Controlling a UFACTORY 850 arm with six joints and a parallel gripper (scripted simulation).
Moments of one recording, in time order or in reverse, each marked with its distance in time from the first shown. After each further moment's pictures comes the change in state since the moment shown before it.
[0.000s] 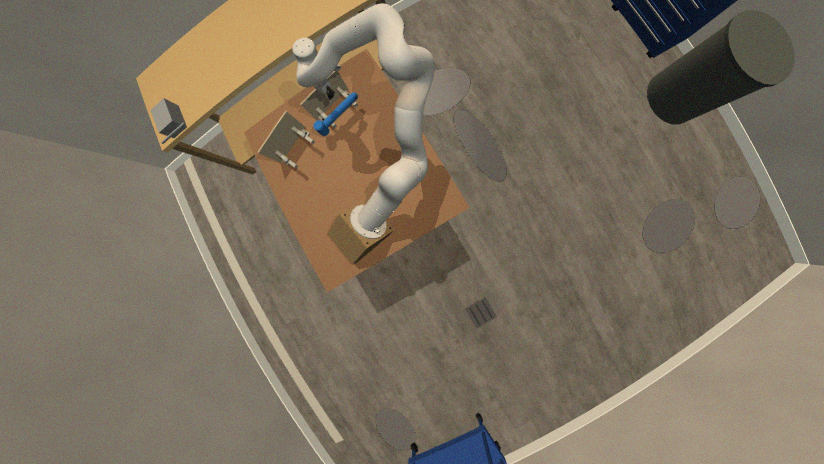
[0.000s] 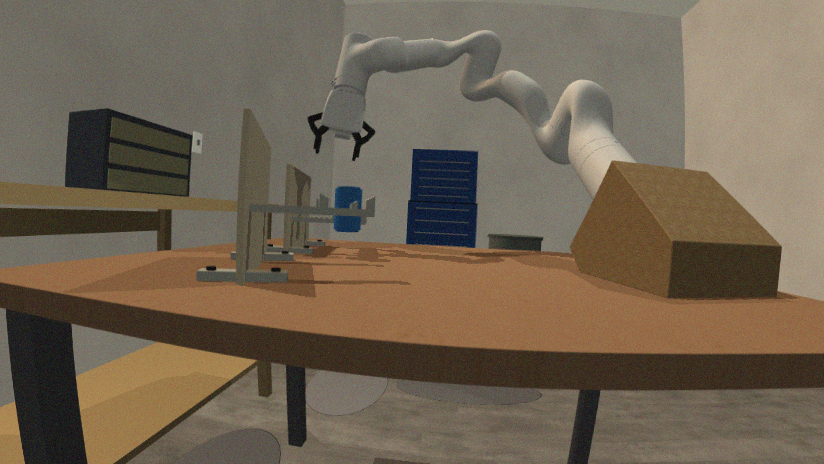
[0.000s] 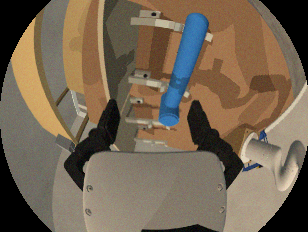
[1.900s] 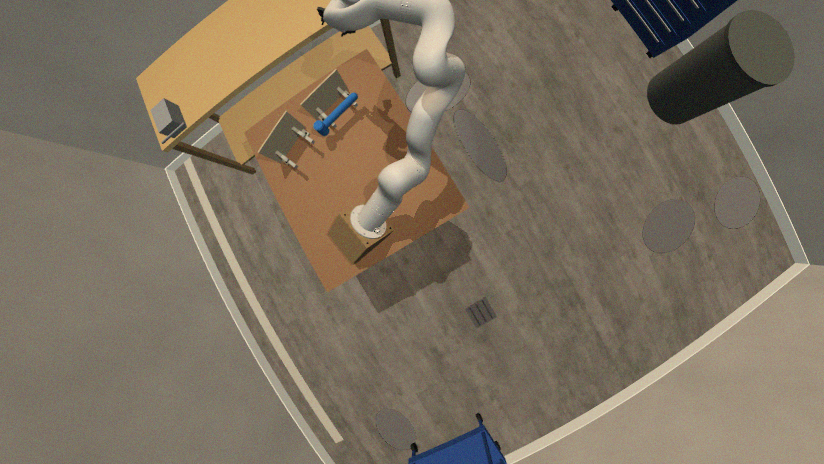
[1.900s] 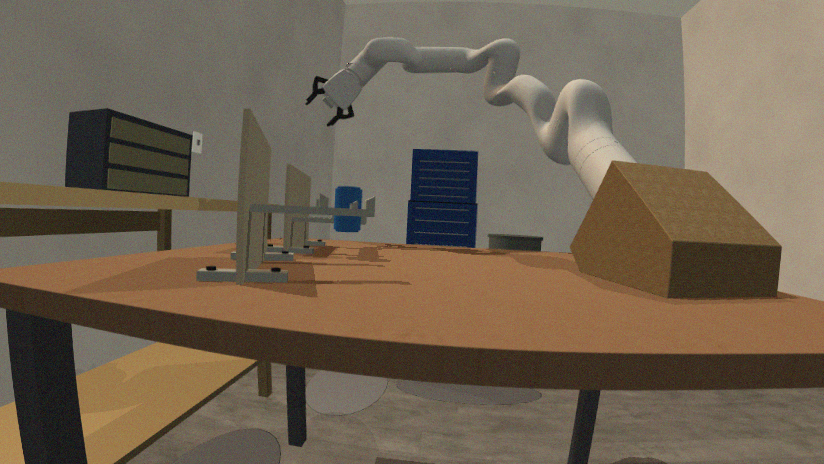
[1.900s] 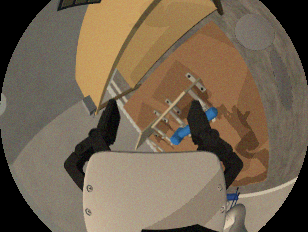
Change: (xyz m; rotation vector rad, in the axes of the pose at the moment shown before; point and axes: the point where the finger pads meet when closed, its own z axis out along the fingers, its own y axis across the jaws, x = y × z) arm 0.207 -0.078 -0.171 0.507 0.059 -0.344
